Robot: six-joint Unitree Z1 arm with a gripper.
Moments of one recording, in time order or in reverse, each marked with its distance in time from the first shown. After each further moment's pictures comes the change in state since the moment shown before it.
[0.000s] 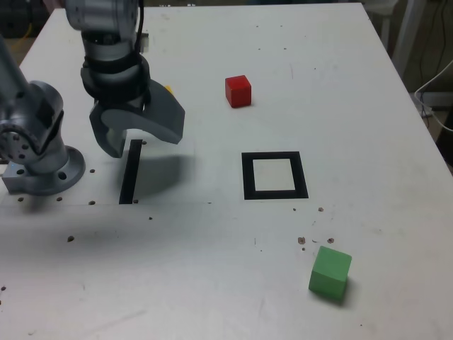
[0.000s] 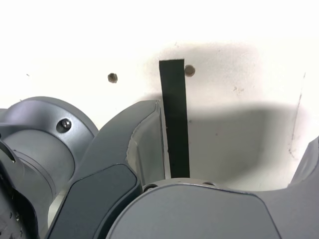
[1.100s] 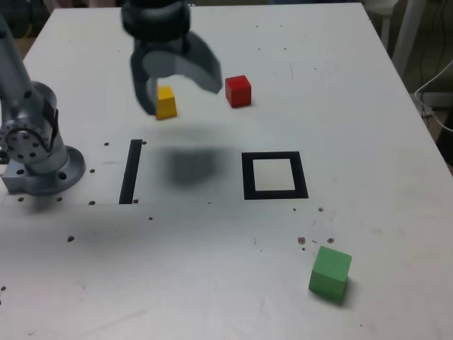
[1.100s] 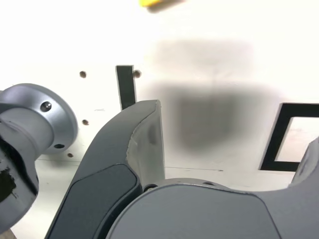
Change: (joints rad) arm 0.247 0.136 -0.442 0.277 -0.067 0.155
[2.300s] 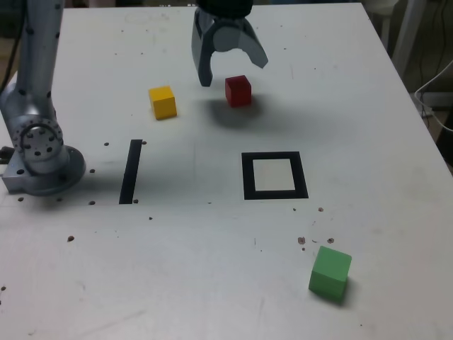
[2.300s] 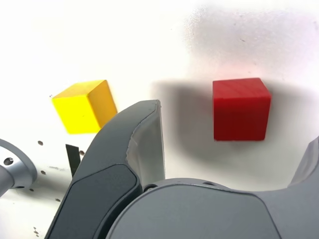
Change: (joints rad) arm 0.325 0.438 -0.374 0.043 0.029 0.187
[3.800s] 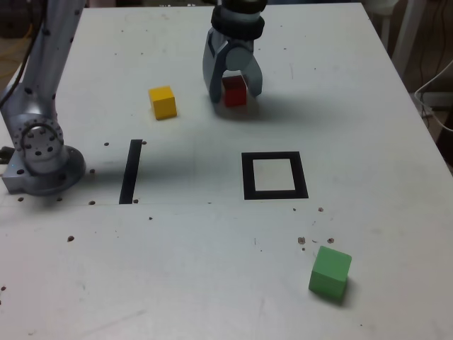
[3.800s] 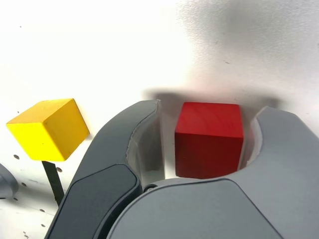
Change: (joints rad) arm 0.013 0.126 -0.042 -0.035 -0.017 0.012
